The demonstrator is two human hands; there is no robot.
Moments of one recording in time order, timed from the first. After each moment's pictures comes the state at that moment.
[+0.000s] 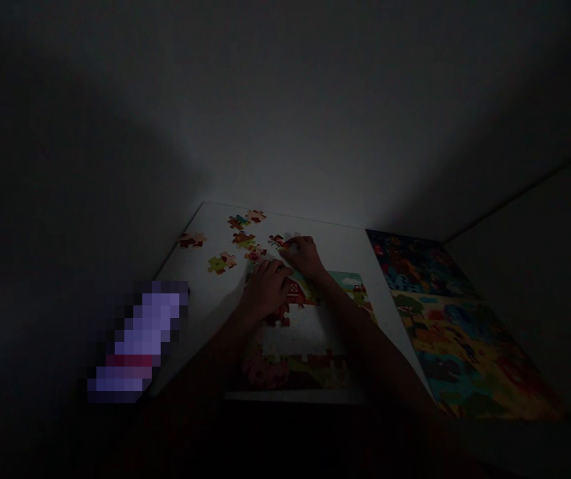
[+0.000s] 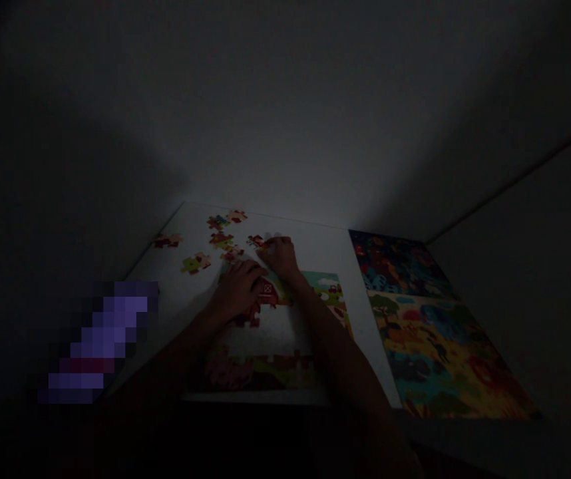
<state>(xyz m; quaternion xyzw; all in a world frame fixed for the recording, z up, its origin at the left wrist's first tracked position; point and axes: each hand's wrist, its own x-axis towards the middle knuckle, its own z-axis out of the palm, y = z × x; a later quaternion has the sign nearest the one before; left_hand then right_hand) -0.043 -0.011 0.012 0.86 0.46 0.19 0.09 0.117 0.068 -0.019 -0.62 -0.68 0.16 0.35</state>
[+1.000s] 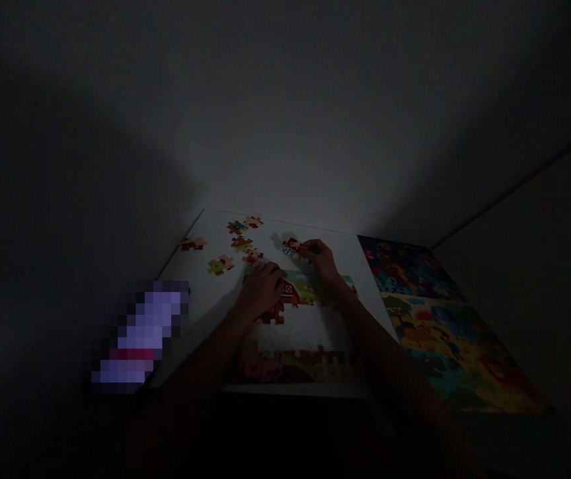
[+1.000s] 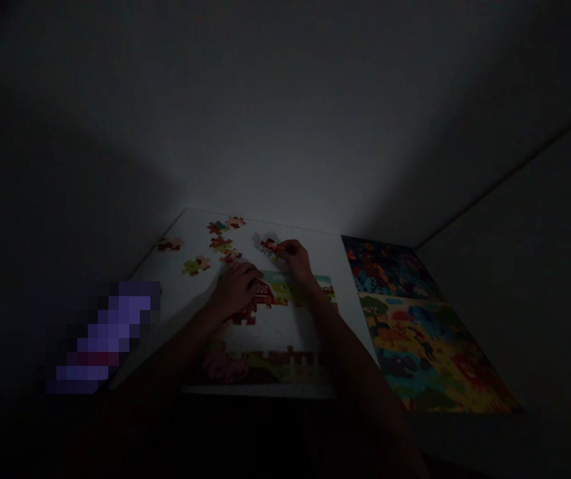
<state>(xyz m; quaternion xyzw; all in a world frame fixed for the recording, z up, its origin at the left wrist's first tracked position) -0.045 -0.009 0.007 0.86 0.45 0.23 0.09 0.148 0.041 0.015 -0.55 -0.49 0.40 0.55</state>
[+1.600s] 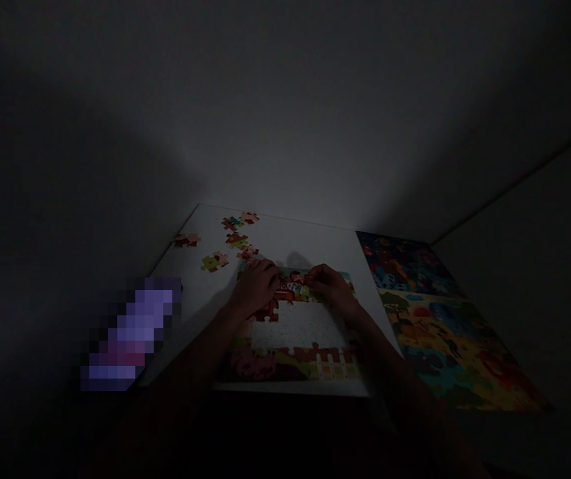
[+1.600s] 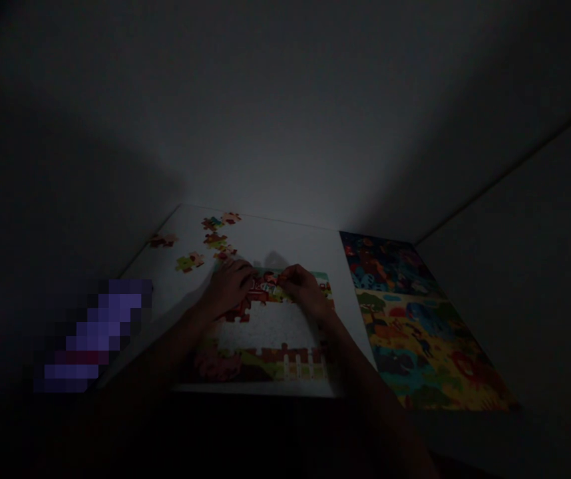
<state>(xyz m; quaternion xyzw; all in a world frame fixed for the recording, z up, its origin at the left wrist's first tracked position) -0.045 -0.010 0.008 0.86 0.44 0.24 0.09 0.172 -0.046 0.018 -0.54 -0.52 0.49 0.45</state>
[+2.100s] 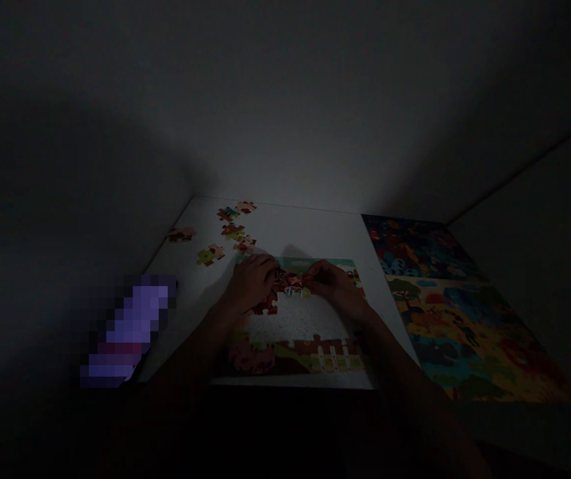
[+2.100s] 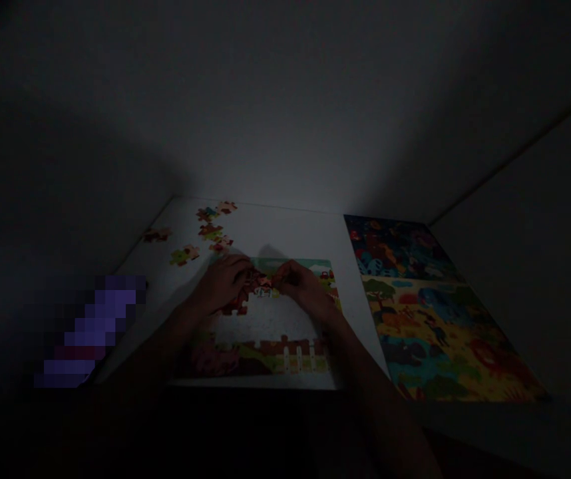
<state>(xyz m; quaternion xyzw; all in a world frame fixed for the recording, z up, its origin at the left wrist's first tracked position) -0.050 -0.012 0.010 0.87 0.42 0.21 0.13 0.170 -0.066 0.025 -0.48 -0.54 0.53 0.44</state>
